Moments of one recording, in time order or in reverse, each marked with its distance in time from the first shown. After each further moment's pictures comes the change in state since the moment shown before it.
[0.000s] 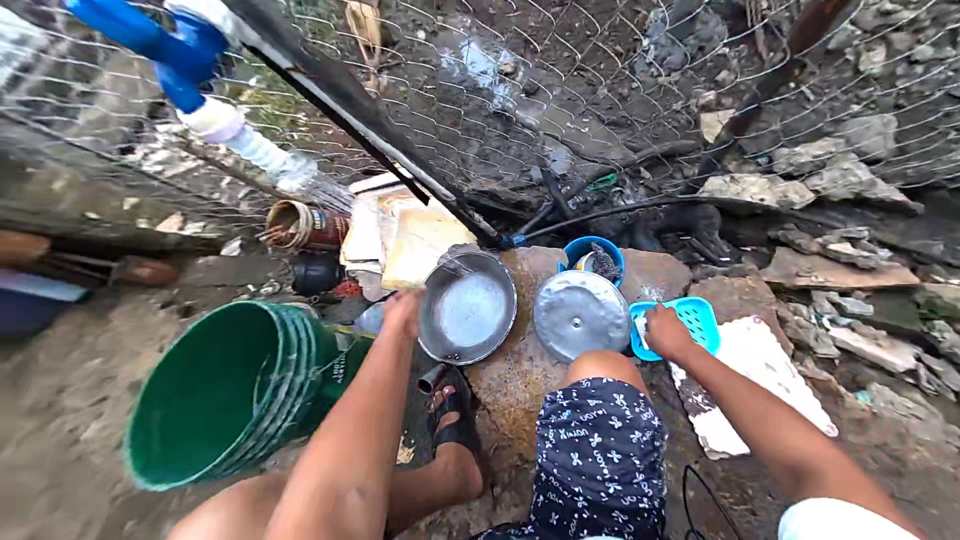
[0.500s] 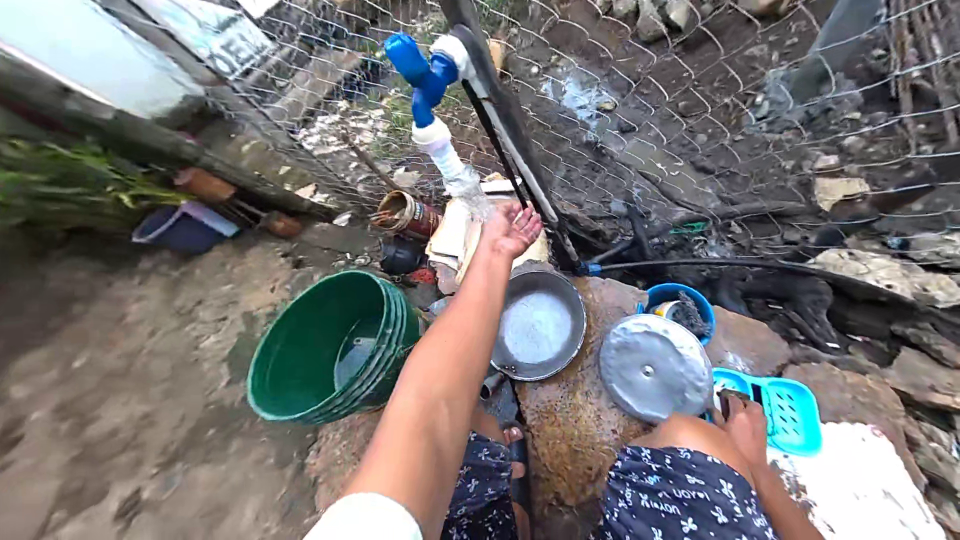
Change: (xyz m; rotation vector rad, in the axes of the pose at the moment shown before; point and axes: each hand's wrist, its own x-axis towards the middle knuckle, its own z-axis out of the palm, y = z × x) left_hand 0.013 0.146 0.018 -0.977 -0.369 -0.064; right_hand 0.001 -0.006 0.076 0.312 0.473 0.159
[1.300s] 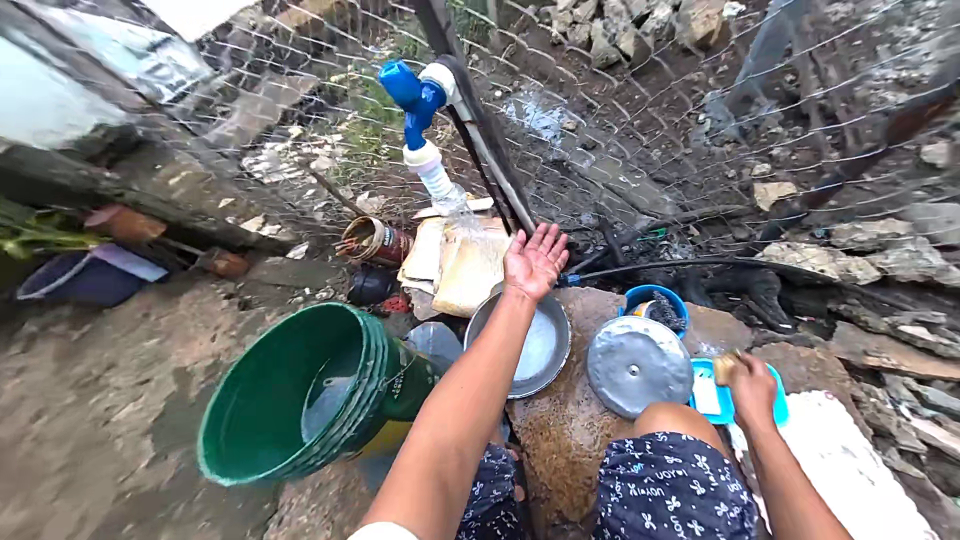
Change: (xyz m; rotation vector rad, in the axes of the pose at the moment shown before) left_hand -0.028 -0.069 0.000 -0.107 -0.476 -0.106; right_hand -0.008 -0.059 -0.085 0.626 0.290 0.122
